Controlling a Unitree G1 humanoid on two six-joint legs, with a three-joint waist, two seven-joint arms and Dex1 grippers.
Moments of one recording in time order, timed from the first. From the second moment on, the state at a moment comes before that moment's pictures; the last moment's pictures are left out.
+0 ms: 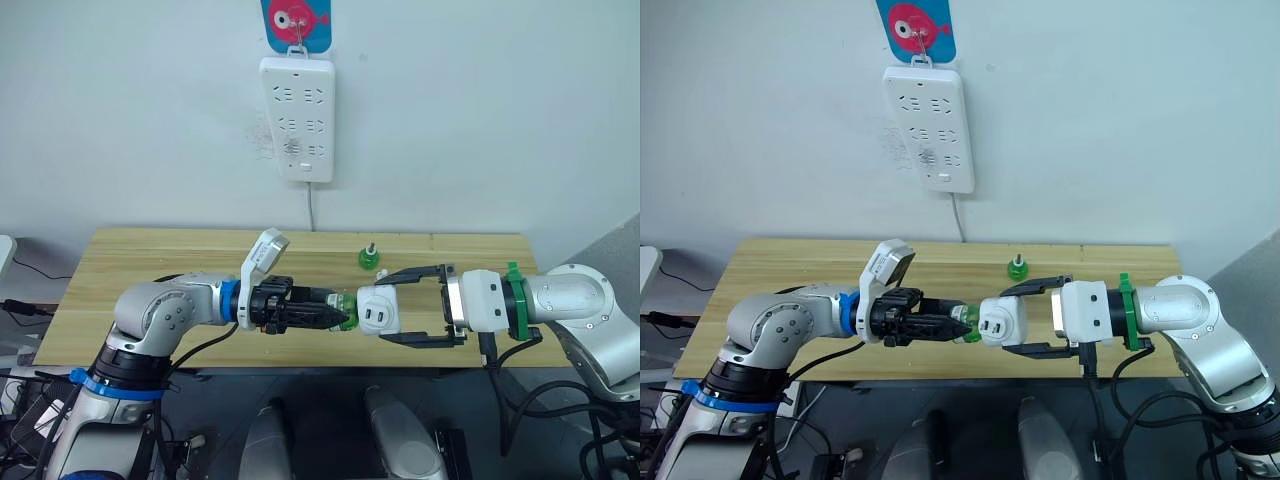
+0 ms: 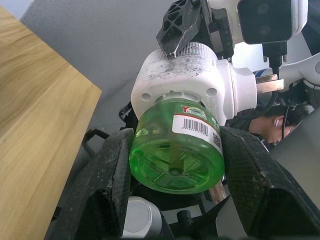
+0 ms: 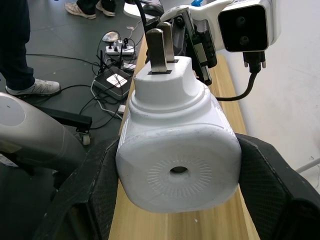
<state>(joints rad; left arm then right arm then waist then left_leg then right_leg) -0.47 0.63 -0.08 -0.14 -0.92 1.04 -1.19 -0.32 -0.80 0.14 -0.54 0.37 0.19 1.11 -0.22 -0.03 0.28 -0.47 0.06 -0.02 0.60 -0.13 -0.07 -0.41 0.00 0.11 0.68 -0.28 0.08</state>
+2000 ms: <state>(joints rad) -0.45 0.53 -0.33 -0.19 -0.33 0.42 -1.21 -0.41 -0.92 0.15 -0.64 0.53 0.77 1.05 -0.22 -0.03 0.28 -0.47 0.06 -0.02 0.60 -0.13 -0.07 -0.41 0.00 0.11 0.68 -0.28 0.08</state>
